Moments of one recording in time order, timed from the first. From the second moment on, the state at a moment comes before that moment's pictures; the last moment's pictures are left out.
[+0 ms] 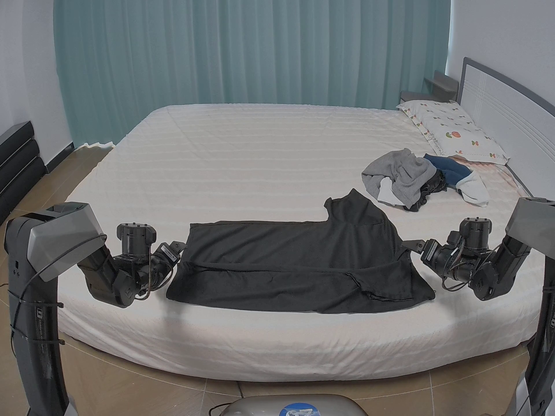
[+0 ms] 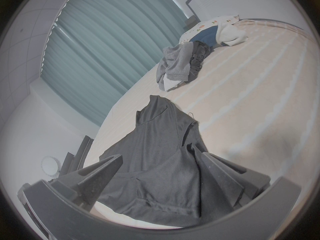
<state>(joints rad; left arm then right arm) -0.09 2.36 -0.92 -0.88 0.02 -0.91 0.00 2.27 -0.76 -1.05 0.29 0.63</state>
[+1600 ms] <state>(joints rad) -0.28 2.22 -0.79 -0.66 -0.09 -0.90 0.07 2.05 -0.41 -1.05 0.26 0.75</state>
